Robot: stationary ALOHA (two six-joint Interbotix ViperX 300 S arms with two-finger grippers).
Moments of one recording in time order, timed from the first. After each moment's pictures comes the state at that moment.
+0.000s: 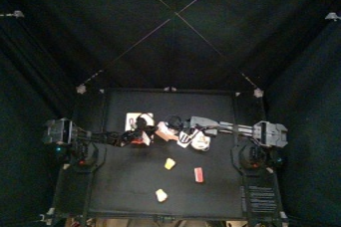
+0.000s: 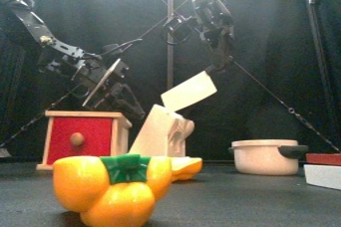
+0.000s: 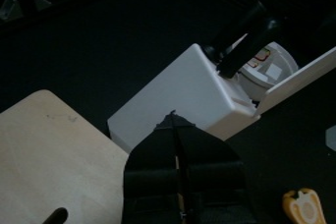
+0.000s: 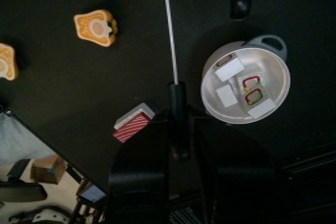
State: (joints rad) left arm 0.13 -0.06 0.94 -0.76 -0.60 0.26; right arm -0.21 0.04 0.01 0.07 1.41 0.36
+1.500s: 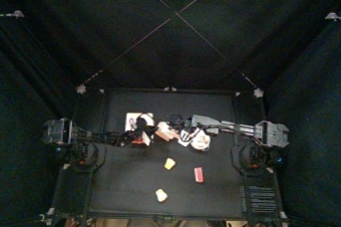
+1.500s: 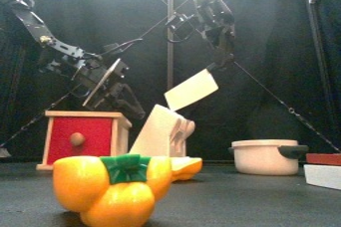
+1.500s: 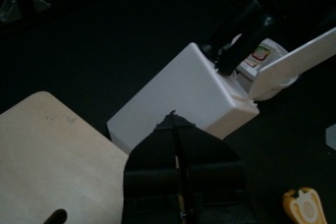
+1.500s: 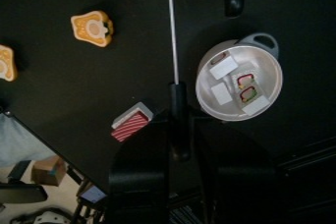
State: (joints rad) left arm 0.13 -0.06 0.94 -0.75 -0.60 0.26; right arm -0.22 0.03 0.01 0.06 1.42 0.36
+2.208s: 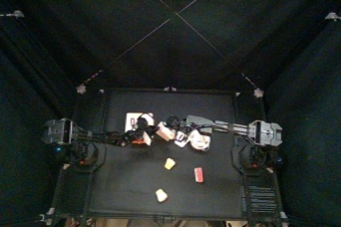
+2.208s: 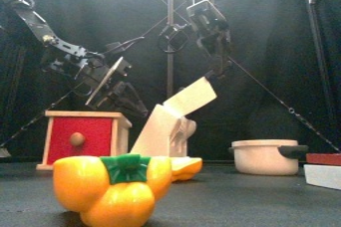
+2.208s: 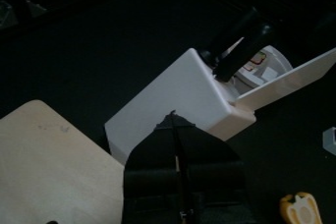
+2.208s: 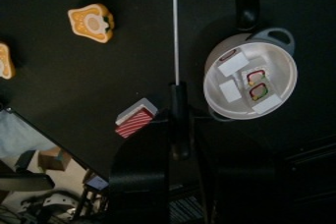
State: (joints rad) left arm 0.13 -0.05 0.92 -0.75 -0.60 0.26; right arm -0.23 0.11 -0.04 0.10 1.47 0.37
